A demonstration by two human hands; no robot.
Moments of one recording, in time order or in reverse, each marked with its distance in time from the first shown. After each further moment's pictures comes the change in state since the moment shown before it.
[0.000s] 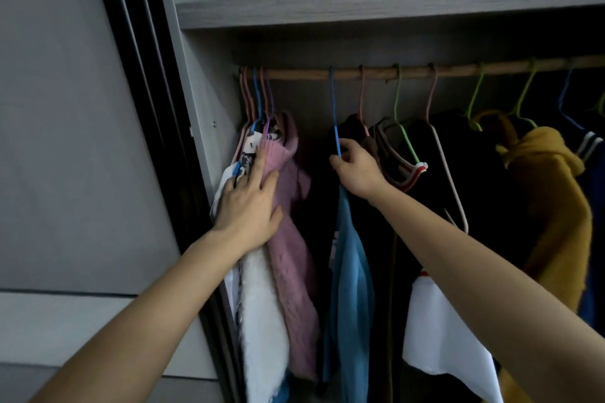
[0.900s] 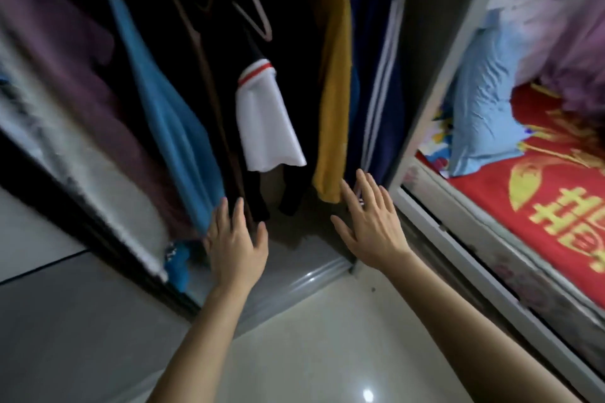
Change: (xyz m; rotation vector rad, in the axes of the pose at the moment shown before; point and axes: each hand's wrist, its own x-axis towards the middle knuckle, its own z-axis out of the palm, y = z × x) left_hand -0.291 0.214 0.077 -0.671 -0.292 -0.083; right_hand -0.471 0.153 -0.080 -0.970 -0.025 0.334
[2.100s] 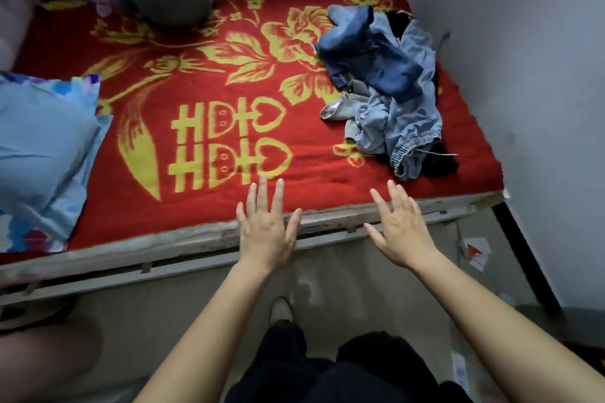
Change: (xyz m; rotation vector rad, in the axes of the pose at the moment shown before) left_hand -0.286 0.783 0.485 -0.028 -0.940 1.254; right_hand -0.504 0.714 -0.020 0.030 -0.218 1.444
